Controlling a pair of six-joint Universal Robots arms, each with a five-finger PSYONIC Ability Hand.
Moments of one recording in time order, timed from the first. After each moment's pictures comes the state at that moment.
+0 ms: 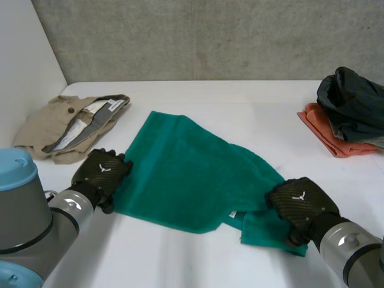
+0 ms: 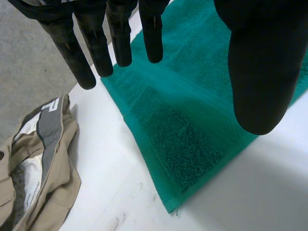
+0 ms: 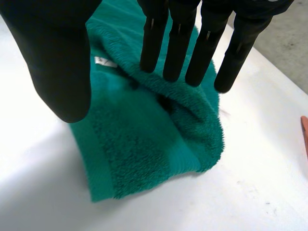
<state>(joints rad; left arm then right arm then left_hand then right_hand) 4.37 -1.80 -1.92 3.36 -1.48 3.75 1.97 -1.54 2.00 0.06 1.45 2.65 0.37 0.37 0.37 0.37 0.20 0.60 0.60 0.60 0.61 0.43</state>
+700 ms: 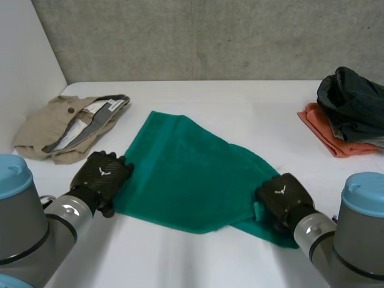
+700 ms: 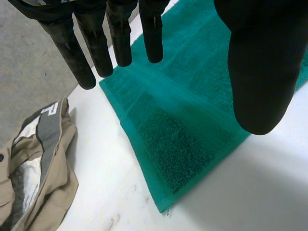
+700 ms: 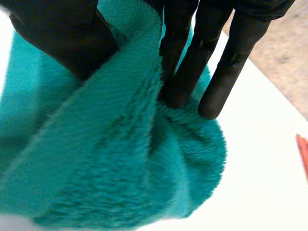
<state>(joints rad) 4.36 -1.75 -1.97 3.36 -1.48 3.74 1.98 -1.25 1.96 -0.28 1.47 2.59 0.37 0.37 0.37 0.37 0.20 1.10 1.17 1.18 1.19 0.99</state>
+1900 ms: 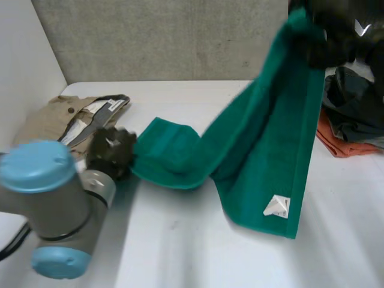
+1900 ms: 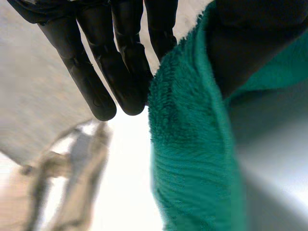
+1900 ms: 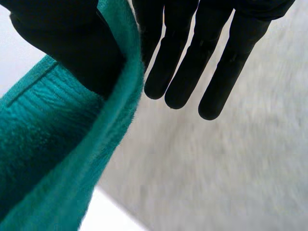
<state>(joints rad) 4.21 -1.87 -1.76 3.50 -1.76 3.52 1.93 -1.72 1.45 0.05 1.34 3.04 1.14 1.19 1.19 1.19 0.98 1.10 1.17 1.19 1.20 0.99</state>
